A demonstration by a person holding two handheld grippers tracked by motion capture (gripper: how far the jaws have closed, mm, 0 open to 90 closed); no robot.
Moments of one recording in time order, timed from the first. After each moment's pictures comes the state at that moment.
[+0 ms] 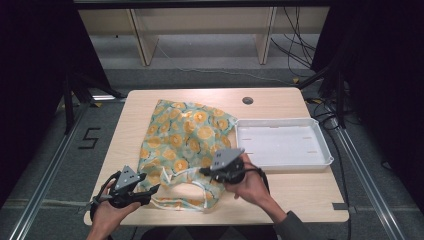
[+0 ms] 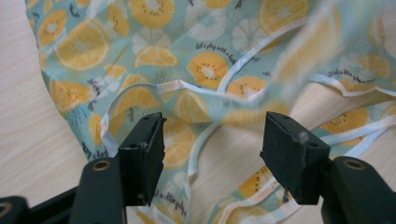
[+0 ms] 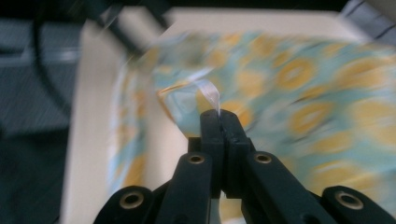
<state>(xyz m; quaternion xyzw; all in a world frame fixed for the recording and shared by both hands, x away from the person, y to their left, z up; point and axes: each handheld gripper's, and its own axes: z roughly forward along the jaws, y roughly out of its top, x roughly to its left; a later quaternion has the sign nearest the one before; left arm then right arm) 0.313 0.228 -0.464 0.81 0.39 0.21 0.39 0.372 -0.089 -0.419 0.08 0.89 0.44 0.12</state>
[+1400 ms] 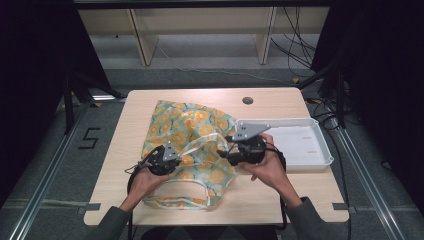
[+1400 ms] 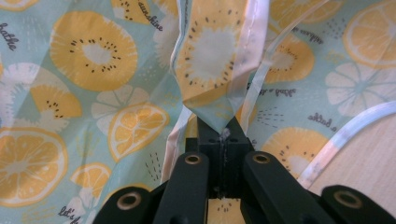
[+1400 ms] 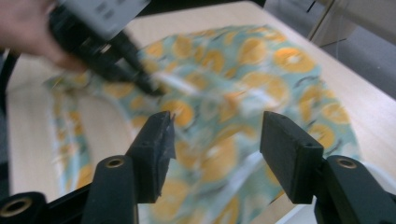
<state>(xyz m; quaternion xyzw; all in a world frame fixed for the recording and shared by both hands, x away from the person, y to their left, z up) 0.413 0.158 -0.481 0.88 0.28 0.22 0.31 0.397 -0.136 -0.384 0.21 0.86 0.43 0.17</state>
